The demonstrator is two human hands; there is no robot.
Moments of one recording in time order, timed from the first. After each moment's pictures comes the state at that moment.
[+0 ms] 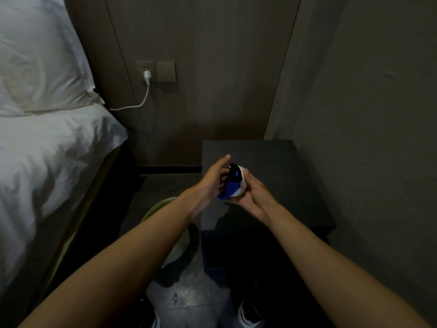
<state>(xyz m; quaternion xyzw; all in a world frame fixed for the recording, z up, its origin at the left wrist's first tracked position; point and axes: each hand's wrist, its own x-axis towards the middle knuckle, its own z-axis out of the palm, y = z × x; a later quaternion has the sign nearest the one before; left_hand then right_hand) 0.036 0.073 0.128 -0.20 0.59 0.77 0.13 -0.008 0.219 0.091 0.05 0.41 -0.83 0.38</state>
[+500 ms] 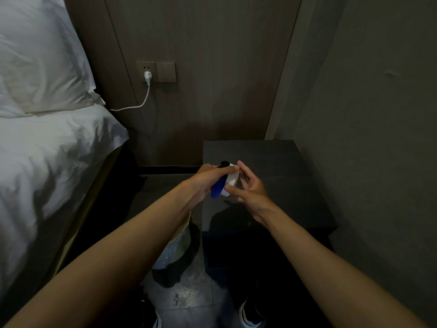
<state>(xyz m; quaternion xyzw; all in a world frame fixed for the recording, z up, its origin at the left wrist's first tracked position) 0.033 0.055 0.137 -0.21 0.64 0.73 0.15 -0.002 0.216 0.089 -0.08 0.61 -0.74 0.27</state>
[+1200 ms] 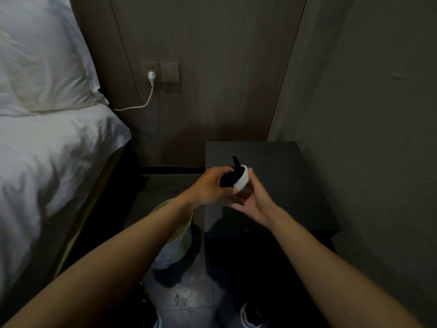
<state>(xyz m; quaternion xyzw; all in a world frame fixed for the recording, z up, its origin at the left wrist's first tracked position) 0.049 0.047 0.130 0.06 0.87 0.49 0.03 -0.004 0.215 0.088 0.08 0.45 -0.80 0.40</state>
